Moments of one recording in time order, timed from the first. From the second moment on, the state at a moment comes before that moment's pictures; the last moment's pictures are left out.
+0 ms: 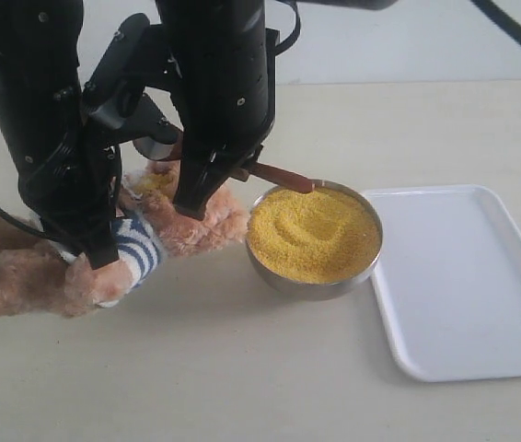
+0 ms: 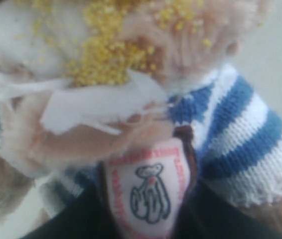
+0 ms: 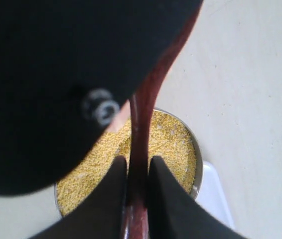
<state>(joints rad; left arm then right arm) -0.53 1.72 -1.20 0.11 1.16 0.37 0.93 1.93 -1.73 -0.32 1.23 -0.22</state>
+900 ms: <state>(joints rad) -0.49 1.72 -1.20 0.15 1.19 0.36 0.93 1.93 -1.73 -0.33 1.22 -0.25</state>
